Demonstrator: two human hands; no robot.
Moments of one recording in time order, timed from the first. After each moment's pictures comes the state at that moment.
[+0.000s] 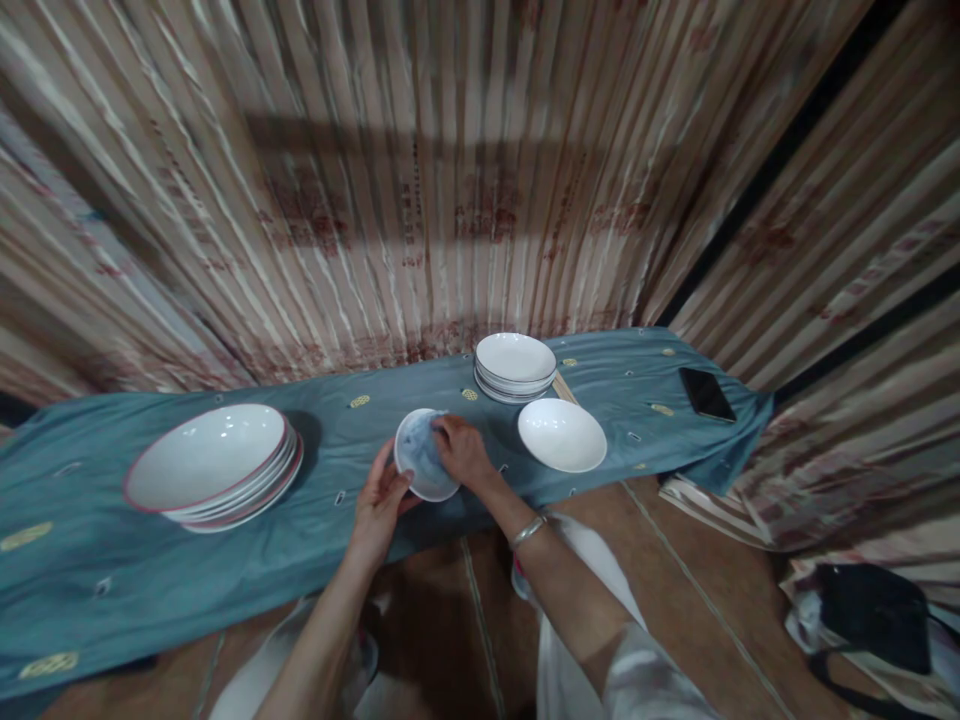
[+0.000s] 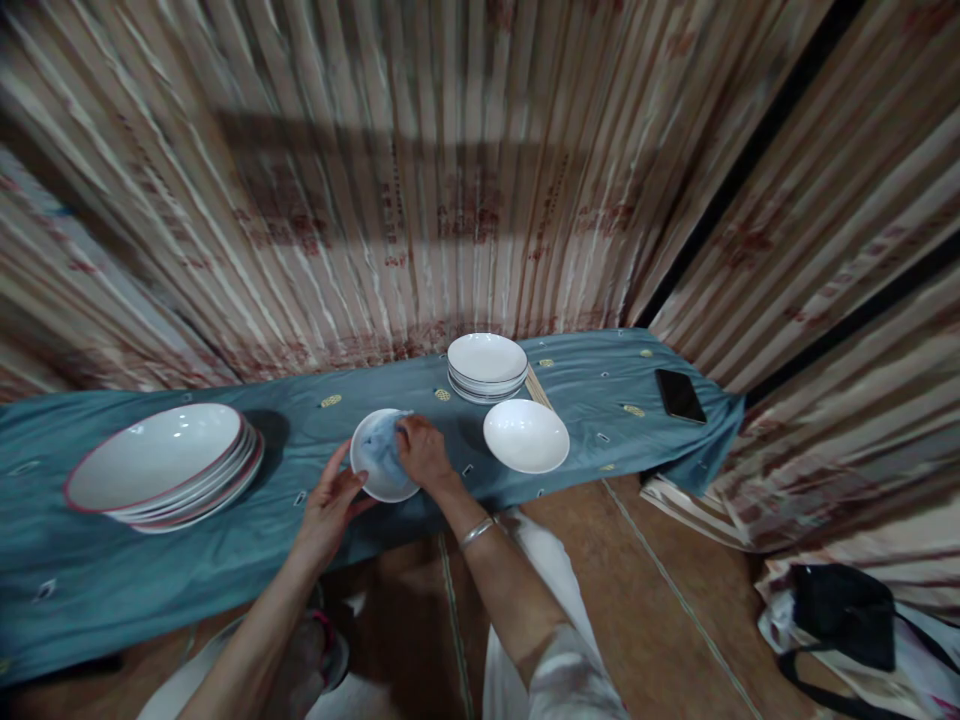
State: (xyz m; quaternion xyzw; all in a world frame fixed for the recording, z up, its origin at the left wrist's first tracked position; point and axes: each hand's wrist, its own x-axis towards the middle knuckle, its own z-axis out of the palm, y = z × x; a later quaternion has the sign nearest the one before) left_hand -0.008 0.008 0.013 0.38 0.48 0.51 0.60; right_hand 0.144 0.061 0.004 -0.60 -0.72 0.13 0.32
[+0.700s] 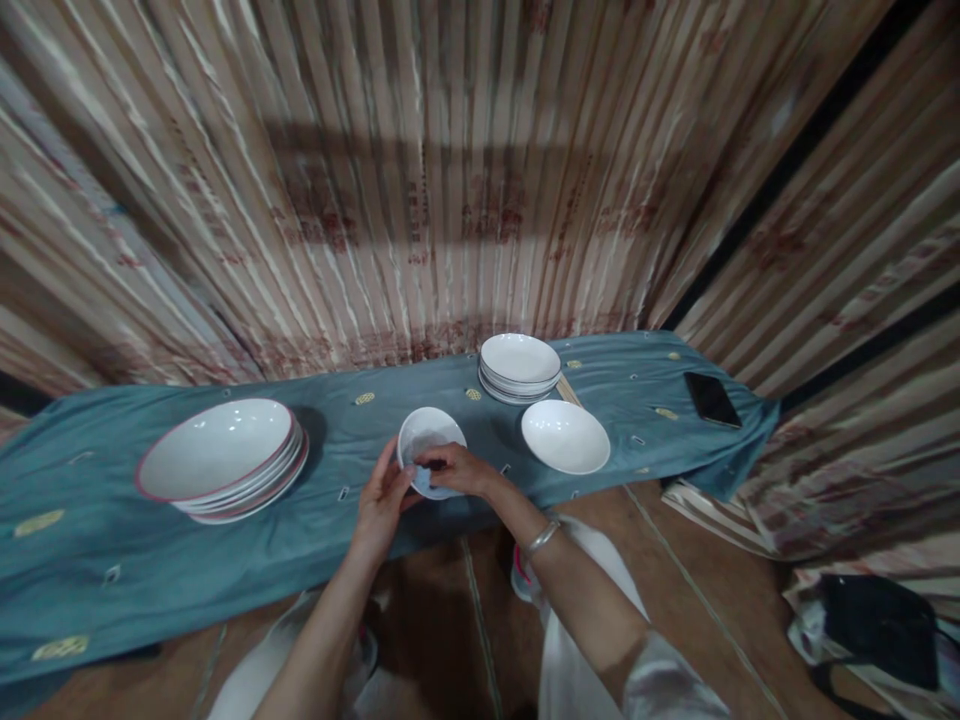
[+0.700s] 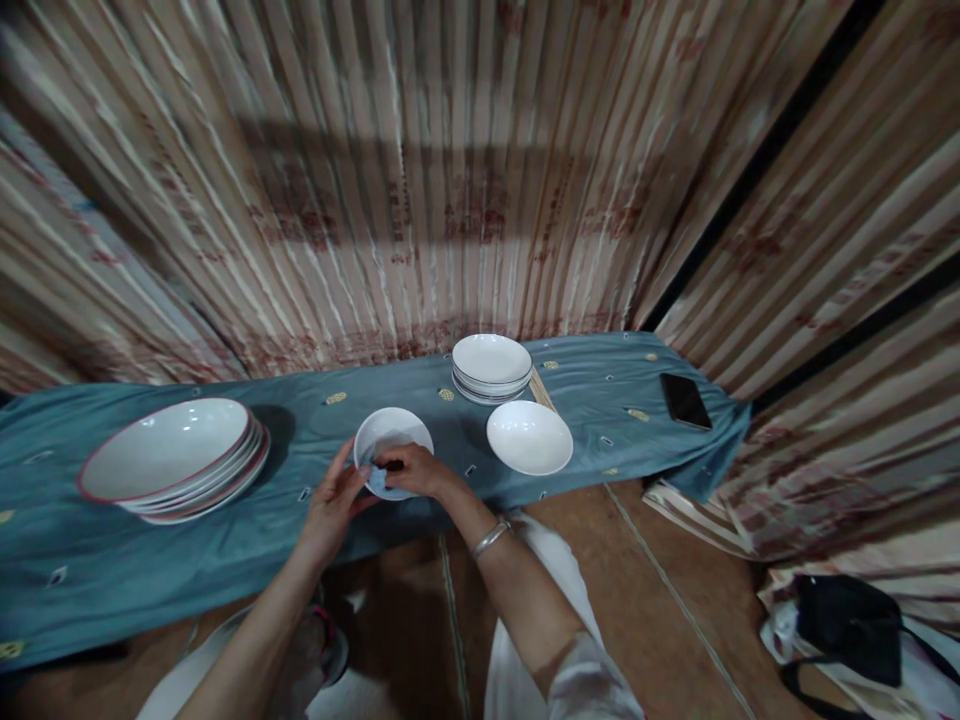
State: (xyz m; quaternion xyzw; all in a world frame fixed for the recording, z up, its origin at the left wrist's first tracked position) left_hand -0.009 0.009 0.008 0.37 0.49 0.52 0.59; right_hand 0.145 0.055 -0.008 -0.40 -0.74 0.45 0.30
